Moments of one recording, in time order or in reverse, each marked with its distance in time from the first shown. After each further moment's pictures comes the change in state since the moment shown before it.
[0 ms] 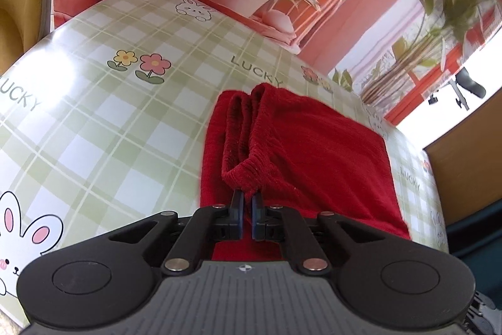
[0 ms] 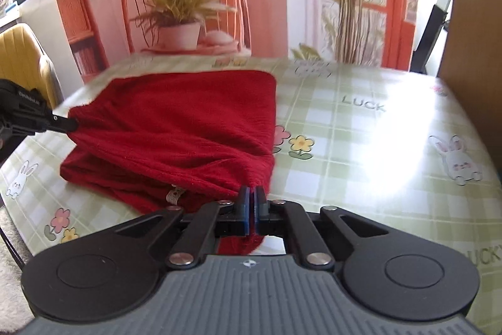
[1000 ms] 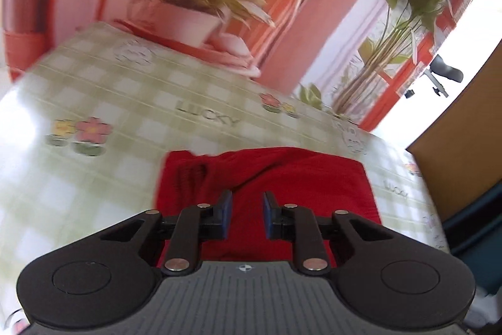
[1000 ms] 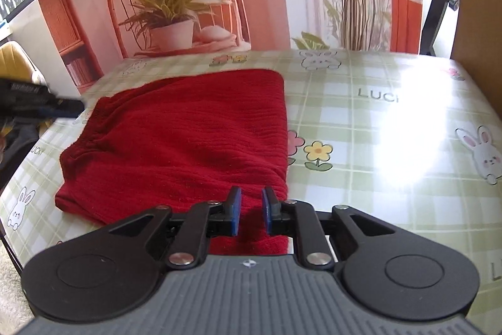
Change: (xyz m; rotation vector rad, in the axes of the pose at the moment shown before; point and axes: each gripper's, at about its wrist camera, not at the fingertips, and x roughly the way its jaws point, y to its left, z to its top) left arm 0.041 -0.041 0.054 0.143 -0.058 -0.084; right arm 0.053 0.002 0.022 0.085 0.047 0.028
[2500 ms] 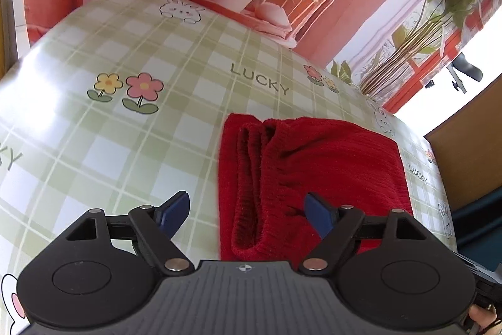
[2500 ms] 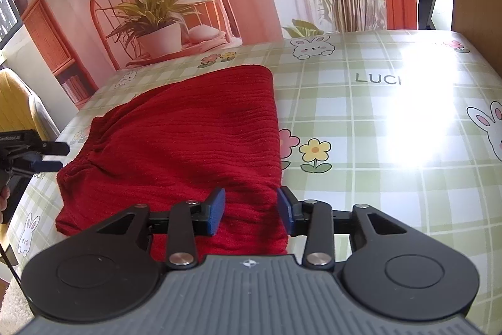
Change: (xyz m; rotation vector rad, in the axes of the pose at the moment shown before) left arm -0.002 0.061 -0.012 -0.080 0.112 0.032; right arm 0.020 -0.025 0.013 0.112 0.019 0.039
